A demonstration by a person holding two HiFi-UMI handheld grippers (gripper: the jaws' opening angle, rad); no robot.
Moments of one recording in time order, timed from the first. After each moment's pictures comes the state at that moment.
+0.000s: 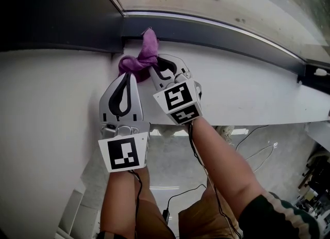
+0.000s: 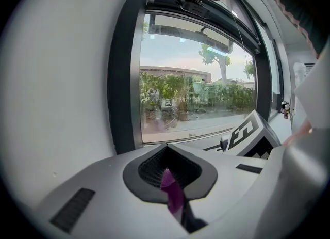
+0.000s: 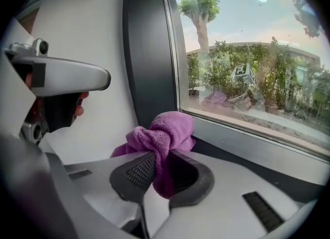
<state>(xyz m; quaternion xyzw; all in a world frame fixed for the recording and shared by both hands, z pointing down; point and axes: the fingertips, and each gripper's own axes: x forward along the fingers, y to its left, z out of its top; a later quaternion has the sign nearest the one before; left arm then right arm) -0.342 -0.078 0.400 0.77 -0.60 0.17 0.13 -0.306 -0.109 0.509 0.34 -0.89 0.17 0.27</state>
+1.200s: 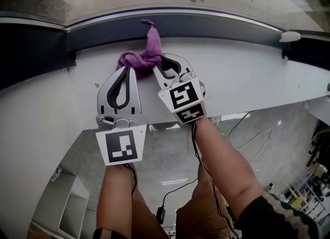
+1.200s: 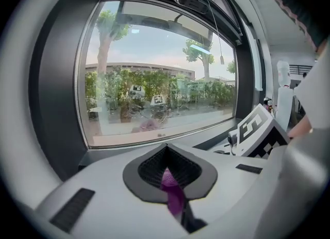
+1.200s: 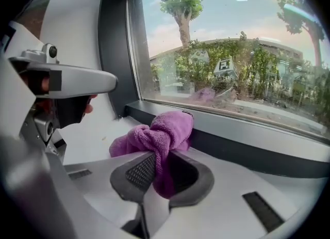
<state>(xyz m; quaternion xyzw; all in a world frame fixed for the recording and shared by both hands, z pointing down) -0.186 -0.091 0.420 0.82 -0.52 0.19 0.12 -0.132 -0.100 0.524 0.40 -0.85 0.20 0.28</state>
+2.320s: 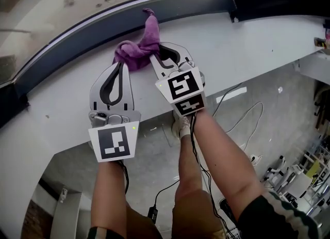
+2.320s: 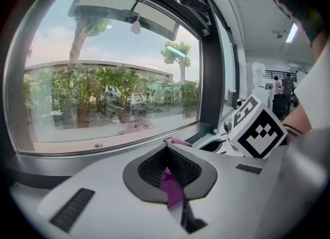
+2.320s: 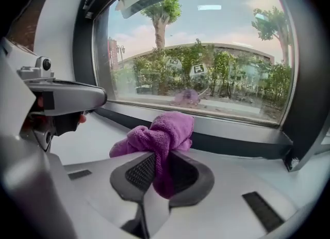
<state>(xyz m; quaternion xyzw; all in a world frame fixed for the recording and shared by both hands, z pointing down) 0.058 -0.073 0.422 0.89 -0.40 0.19 0.10 0.132 -0.081 0.507 0.52 -0.78 0.22 0.27</state>
